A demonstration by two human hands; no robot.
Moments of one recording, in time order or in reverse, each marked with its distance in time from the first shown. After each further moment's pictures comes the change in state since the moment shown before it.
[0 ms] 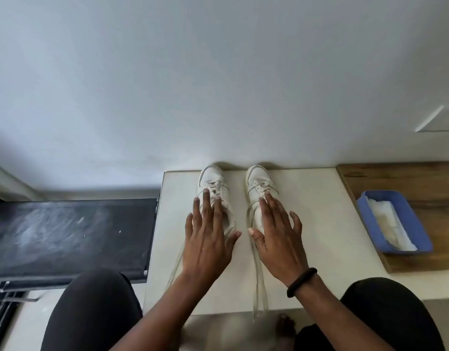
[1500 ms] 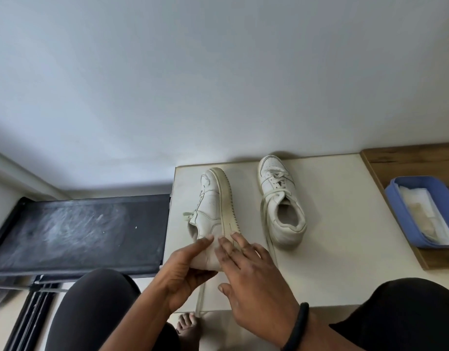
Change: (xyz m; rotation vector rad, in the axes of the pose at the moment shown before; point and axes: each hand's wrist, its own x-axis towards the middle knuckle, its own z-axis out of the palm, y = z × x) left_hand -0.038 -0.044 -0.040 -1.568 -0.409 -0.954; right_hand -0.053 -0.077 -0.017 0.128 -0.218 -0.375
